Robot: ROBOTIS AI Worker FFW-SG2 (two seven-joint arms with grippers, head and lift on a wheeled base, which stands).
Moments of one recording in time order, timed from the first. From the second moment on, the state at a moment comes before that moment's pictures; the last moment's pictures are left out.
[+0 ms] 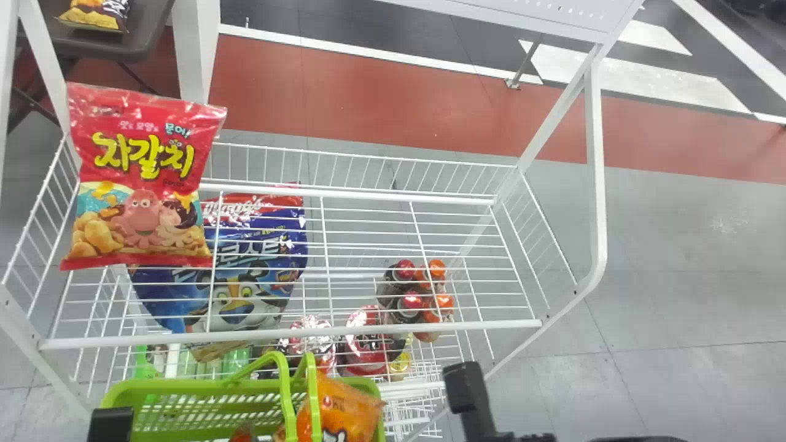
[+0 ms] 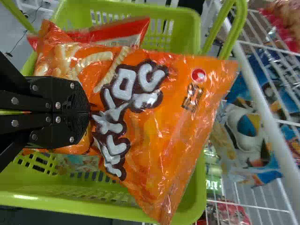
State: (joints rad) left arm 0.59 0.02 -0.08 -2.19 0.44 1.29 -0.92; right arm 0.58 -0.32 -0.08 -2.19 -0.72 1.32 0.28
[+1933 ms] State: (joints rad) left arm 0.62 0.02 -0.07 -2.20 0.44 1.28 -0.93; right arm 0.75 -0.24 -0.11 -2.45 -0.43 0.52 0.28
